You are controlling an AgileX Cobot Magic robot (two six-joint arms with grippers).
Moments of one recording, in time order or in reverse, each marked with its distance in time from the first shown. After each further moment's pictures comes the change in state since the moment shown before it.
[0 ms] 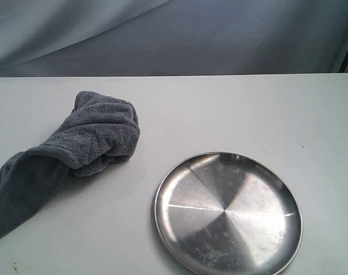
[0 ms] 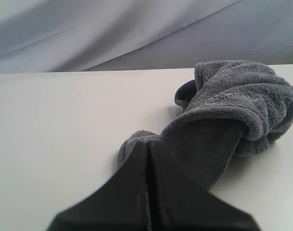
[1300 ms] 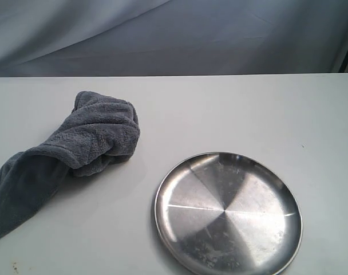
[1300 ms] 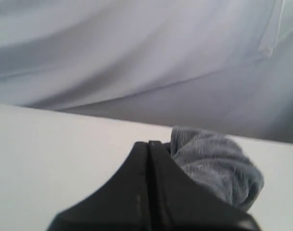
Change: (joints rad) left arm 0.000 0.000 0.000 -0.192 -0.184 0.006; right arm 0.000 0.000 0.000 0.000 0.000 0.000
